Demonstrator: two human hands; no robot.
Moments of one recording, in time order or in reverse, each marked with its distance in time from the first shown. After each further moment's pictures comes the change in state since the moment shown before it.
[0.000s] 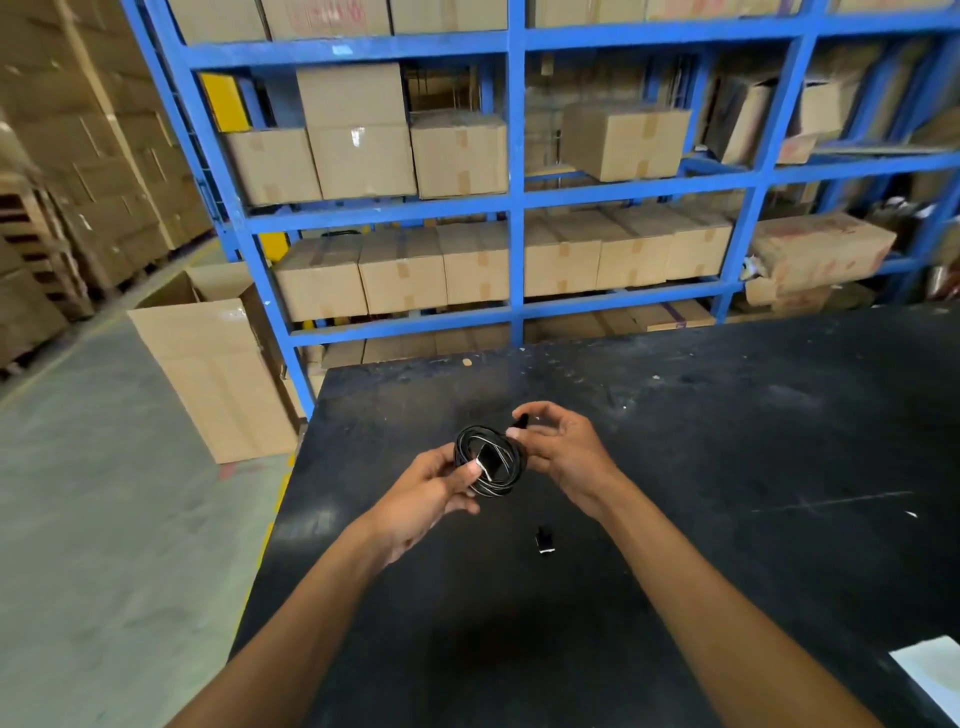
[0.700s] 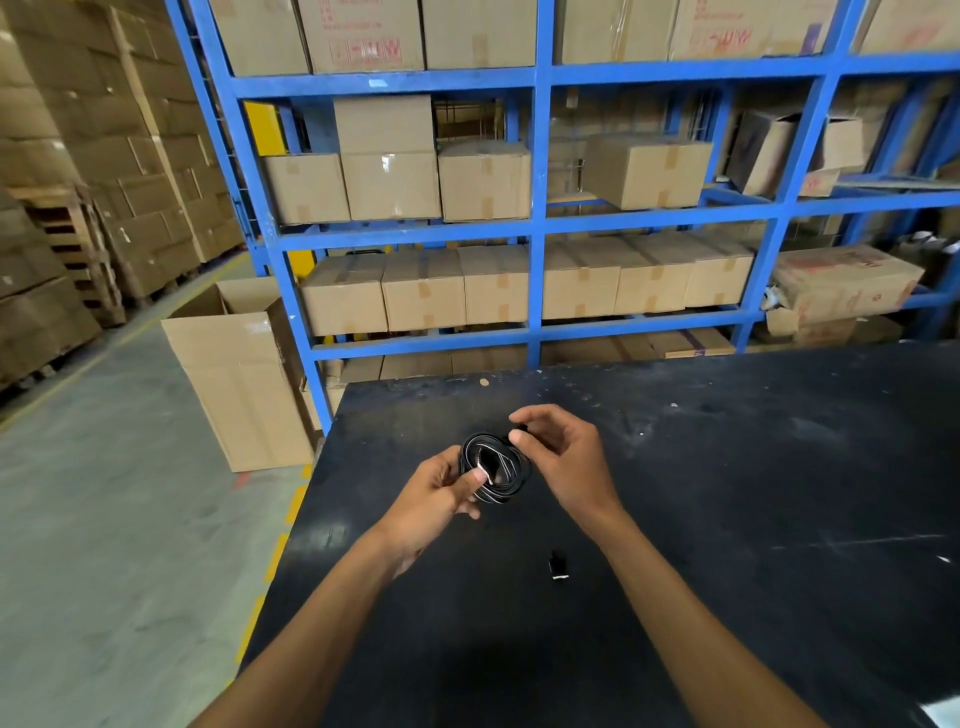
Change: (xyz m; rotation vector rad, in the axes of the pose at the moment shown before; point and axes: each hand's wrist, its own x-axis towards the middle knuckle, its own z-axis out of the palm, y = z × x) left_hand -0.008 0.012 -0.011 0.143 0.105 0.113; right_hand -0.003 -0.013 0.031 -0.398 0.138 -0.401
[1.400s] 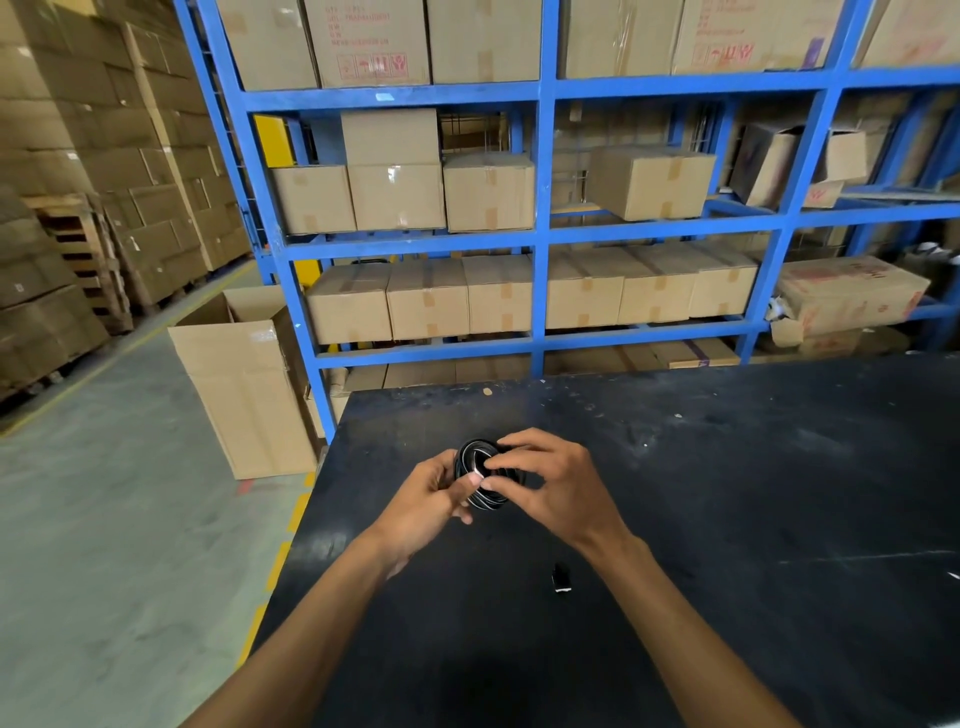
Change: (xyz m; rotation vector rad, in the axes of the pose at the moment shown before) left_hand 0.001 0.012 -0.006 0.076 0.026 0.013; right_hand -0.006 -0.009 -0.001 -0.556 -0.141 -0.557
